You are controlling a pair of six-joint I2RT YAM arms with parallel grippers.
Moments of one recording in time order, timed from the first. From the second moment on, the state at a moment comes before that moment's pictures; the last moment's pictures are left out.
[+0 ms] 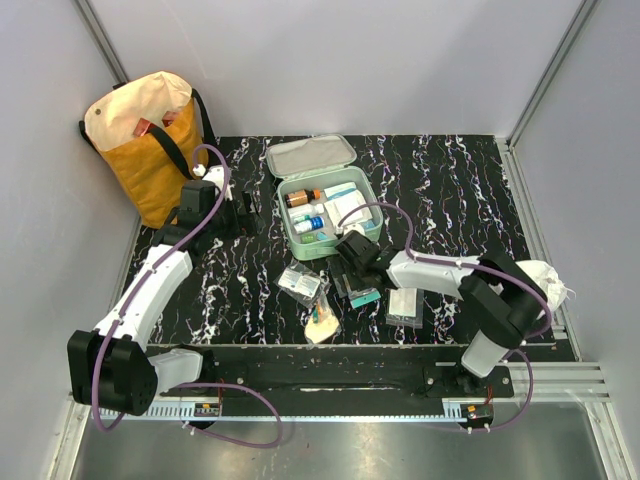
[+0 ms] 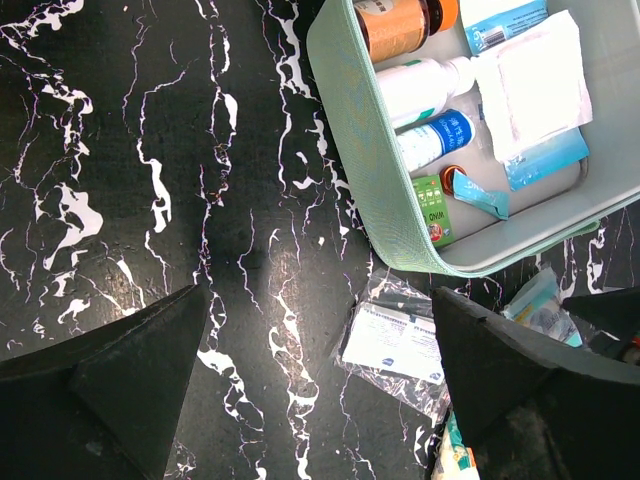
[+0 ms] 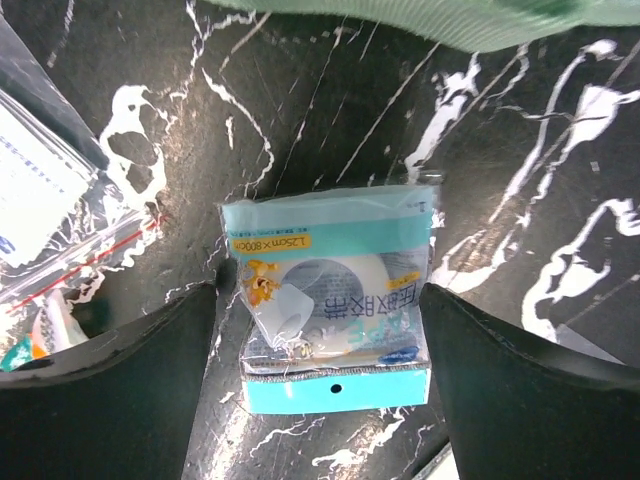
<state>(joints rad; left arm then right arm) -0.18 1.18 0.94 -0.43 0.13 -0.31 0.84 1.65 0.92 -0.29 0.21 0.40</state>
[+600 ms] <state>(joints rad) -0.18 1.18 0.94 -0.42 0.13 -0.31 0.84 1.68 0.97 -0.36 0.22 0.38</state>
